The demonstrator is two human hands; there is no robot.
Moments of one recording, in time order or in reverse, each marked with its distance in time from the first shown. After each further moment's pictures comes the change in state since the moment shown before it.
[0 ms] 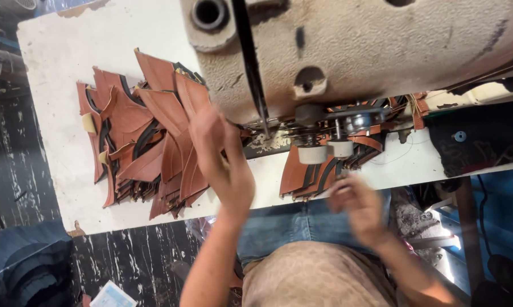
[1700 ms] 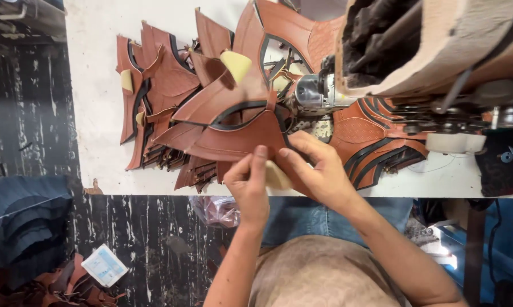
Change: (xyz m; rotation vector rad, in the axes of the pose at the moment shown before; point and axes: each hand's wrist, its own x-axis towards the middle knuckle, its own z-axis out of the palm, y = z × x) left_hand -0.113 -0.098 -0.093 -0.314 0.266 -0.493; right_hand 0.103 -0.054 0.177 -0.251 -0.203 -0.102
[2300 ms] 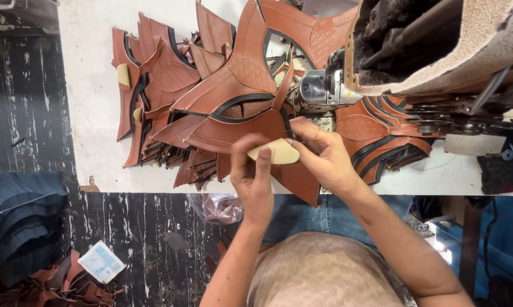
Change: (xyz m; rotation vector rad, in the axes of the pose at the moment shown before) left_hand 0.012 0.049 0.021 -0.088 -0.004 -0.099; right_hand 0.017 0.037 0.001 0.376 -0.027 -0.013
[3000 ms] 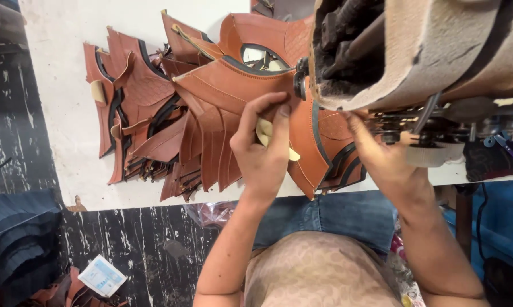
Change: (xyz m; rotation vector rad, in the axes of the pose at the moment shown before) left_hand 0.041 0.011 0.077 0.177 -0.175 0.152; right_hand -0.027 -0.103 -0.064 -1.040 0.390 -0.196
